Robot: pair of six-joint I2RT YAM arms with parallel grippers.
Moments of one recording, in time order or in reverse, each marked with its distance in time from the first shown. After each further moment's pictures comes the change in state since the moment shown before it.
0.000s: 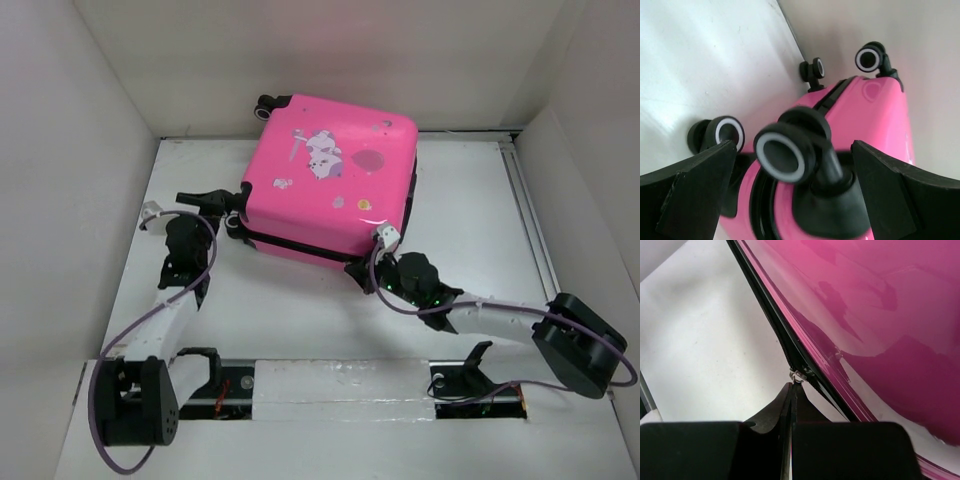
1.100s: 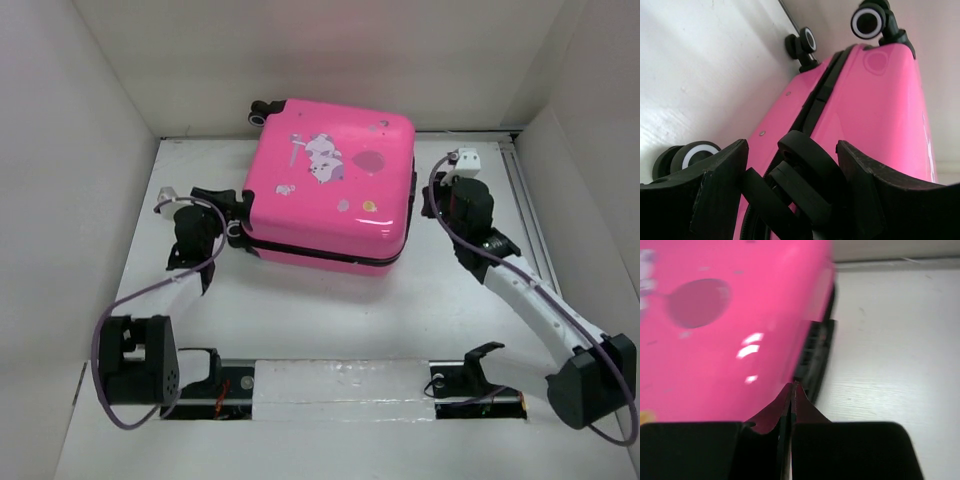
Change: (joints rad) left arm -0.005 0.253 0.080 0.153 0.134 0.086; right arm -0.429 -0.153 0.475 -0.630 0.289 -0.092
